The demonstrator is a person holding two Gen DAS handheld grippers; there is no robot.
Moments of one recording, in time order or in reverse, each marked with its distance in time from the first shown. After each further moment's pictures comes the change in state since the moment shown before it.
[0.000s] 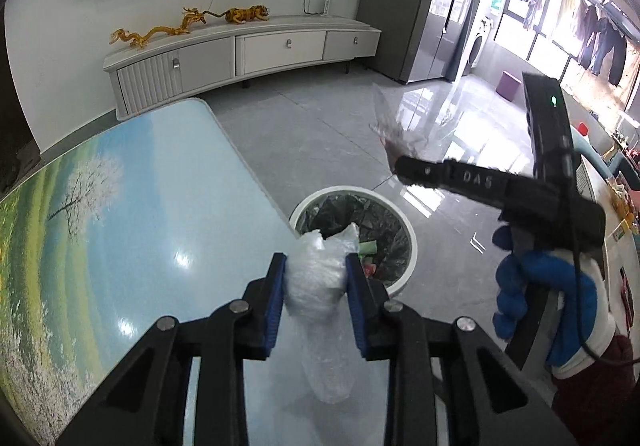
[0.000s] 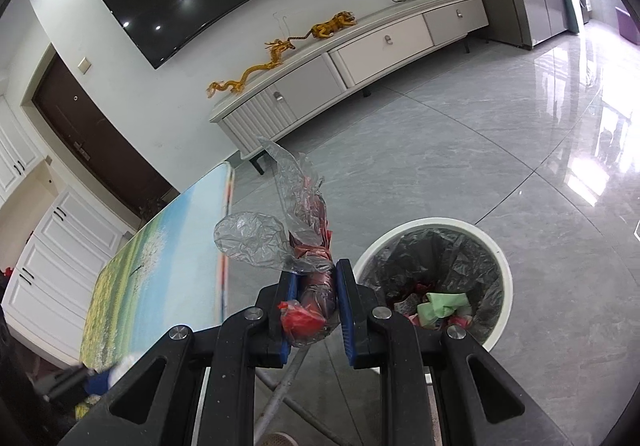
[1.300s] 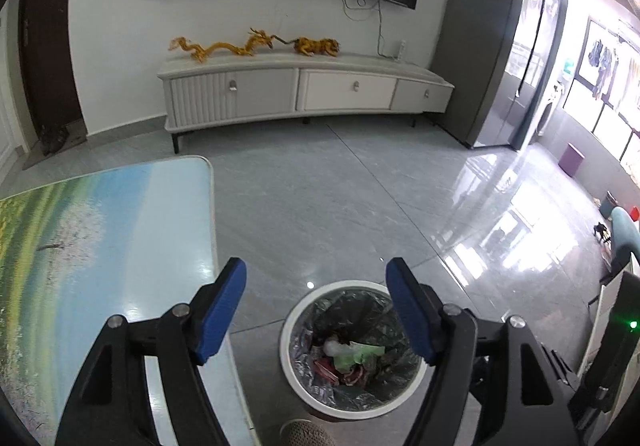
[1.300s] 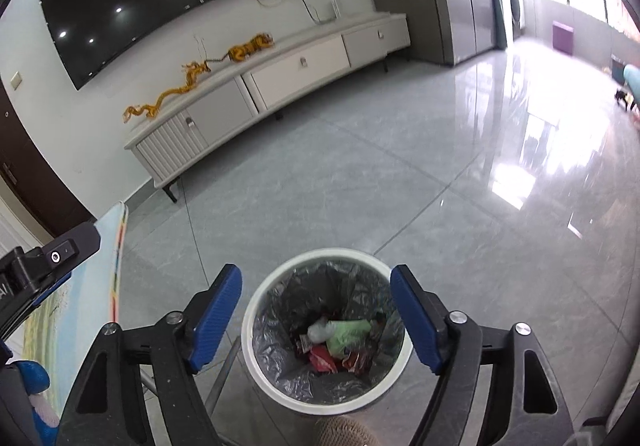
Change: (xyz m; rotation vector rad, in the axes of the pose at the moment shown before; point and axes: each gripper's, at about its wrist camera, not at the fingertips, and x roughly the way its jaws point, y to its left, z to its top) left arm 0.063 -0.026 0.095 -0.225 -0.154 0.236; right arm -0.011 -0.039 0.017 0.037 -0.097 -0.312
